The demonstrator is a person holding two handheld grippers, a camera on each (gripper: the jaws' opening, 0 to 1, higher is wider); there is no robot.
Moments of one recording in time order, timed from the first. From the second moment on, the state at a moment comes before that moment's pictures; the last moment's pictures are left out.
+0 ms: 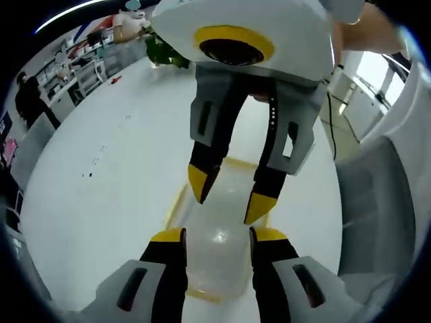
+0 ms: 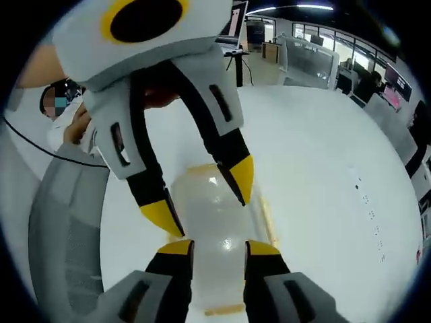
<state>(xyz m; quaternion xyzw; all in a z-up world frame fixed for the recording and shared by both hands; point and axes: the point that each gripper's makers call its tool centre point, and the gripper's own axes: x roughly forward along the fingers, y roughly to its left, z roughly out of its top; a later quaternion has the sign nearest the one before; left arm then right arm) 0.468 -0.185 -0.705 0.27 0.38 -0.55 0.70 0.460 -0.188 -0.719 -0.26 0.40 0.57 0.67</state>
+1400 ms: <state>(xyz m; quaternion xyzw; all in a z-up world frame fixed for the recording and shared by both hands) 0.441 -0.187 -0.722 0.31 0.38 -0.56 0.67 0.493 -0.188 -0.720 -0.26 0.39 0.57 0.68</state>
